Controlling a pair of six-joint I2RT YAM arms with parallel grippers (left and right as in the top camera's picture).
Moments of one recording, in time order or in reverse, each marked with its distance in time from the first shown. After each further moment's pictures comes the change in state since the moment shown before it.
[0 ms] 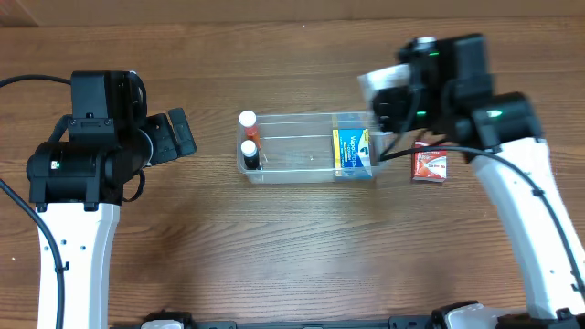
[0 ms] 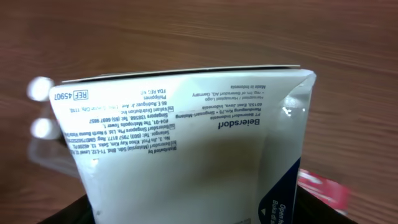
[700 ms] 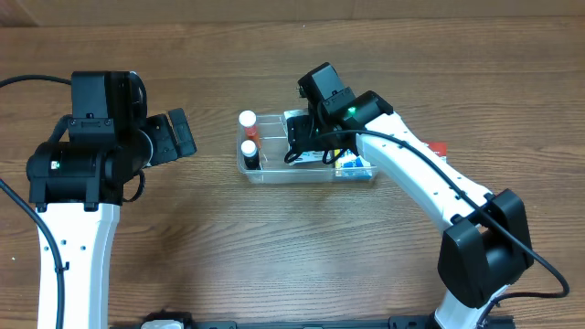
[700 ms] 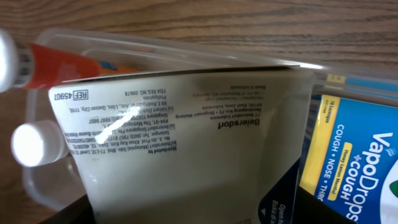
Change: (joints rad) left arm 0.000 0.000 0.000 -0.003 0.000 0.003; right arm 0.298 0.379 0.000 0.134 0.050 0.335
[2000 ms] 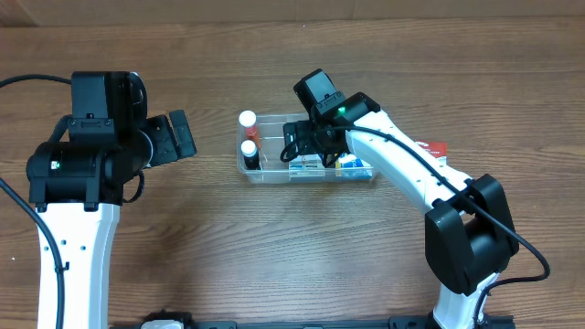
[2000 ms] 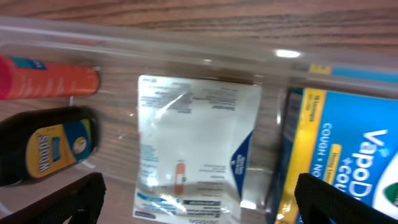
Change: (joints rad) left arm 0.000 0.000 0.000 -0.005 0.000 0.017; right arm 0.000 0.077 0.000 -0.010 0.084 0.014
